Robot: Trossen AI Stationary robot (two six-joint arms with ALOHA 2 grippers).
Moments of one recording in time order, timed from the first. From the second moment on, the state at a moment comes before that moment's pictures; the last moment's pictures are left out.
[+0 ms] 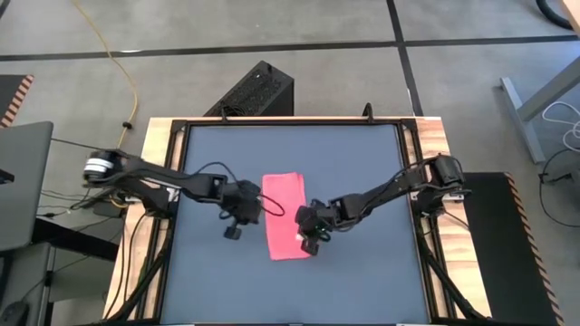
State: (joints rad) left arm -0.03 1.41 0.70 -0.20 0.22 0.20; right arm 0.21 1.80 1.06 -0.11 0.06 0.50
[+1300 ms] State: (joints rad) left arm -0.25 1.76 0.85 0.12 -0.04 -0.03; right arm -0.26 1.82 1.06 0.00 0.06 0.26
